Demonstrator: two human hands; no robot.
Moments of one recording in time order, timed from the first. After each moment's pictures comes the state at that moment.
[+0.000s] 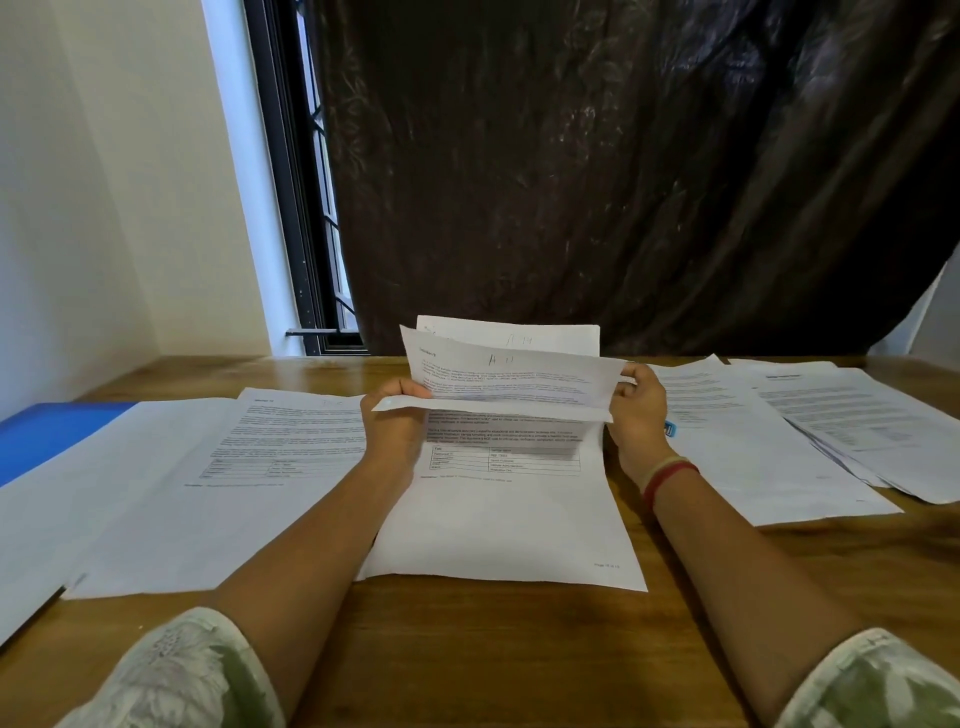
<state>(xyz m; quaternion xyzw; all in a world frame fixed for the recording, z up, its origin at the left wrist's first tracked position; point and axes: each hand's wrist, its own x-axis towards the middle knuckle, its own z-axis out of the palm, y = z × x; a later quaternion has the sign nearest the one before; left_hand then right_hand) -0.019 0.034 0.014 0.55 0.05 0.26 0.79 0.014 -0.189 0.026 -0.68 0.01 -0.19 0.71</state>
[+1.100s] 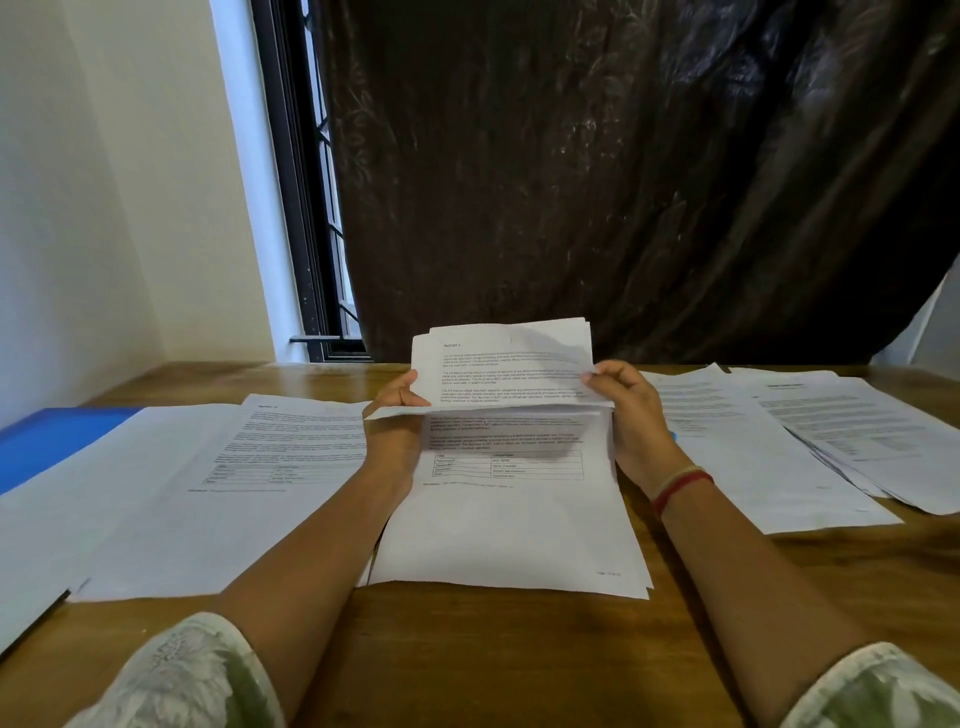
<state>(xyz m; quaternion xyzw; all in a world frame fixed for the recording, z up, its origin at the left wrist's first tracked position) -0.016 0.033 0.020 0.56 0.12 0.21 0.79 0.011 -0.195 0.028 -0.61 -0.11 -0.09 0.78</state>
